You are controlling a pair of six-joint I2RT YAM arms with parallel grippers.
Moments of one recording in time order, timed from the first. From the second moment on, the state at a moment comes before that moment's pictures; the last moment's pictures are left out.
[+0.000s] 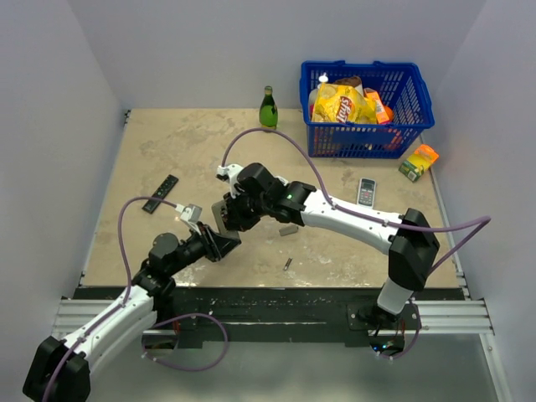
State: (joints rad) left arm -0.48 0.58 0.05 0.39 0.39 -0.69; right arm 1.01 1.71 1.43 -0.44 -0.19 0.33
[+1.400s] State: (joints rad) left arm -0.66 0.63 0.02 0.53 0.22 -0.96; right arm 1.03 1.61 1.27 -0.28 -0.11 0.42
